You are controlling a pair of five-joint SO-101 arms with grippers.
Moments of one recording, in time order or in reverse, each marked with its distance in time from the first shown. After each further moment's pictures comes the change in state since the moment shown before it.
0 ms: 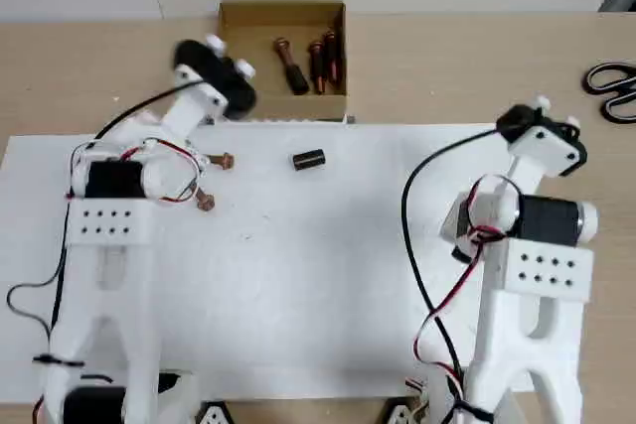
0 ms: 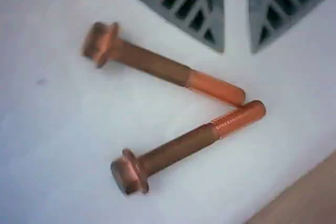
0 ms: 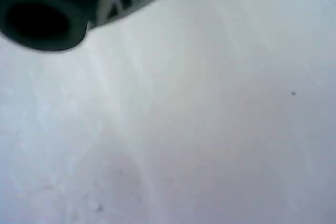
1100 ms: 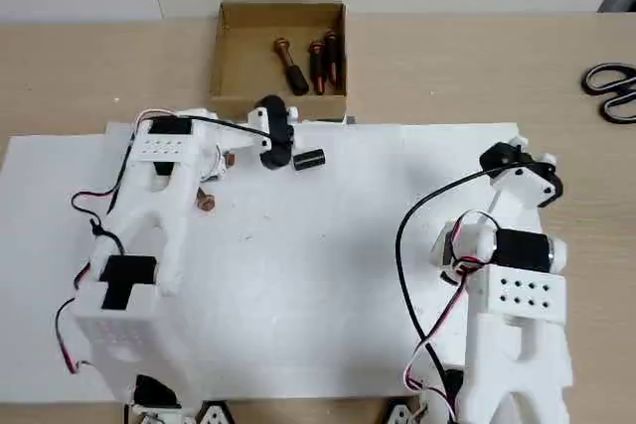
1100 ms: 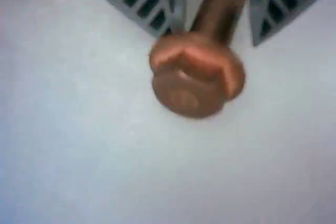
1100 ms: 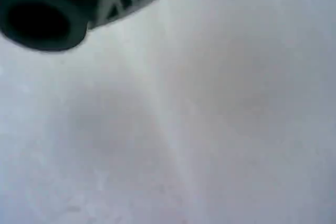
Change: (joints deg) left arm 1.8 40.4 -16.8 -9.9 -34.3; right arm 0.0 -6.5 20.0 -12.9 0.2
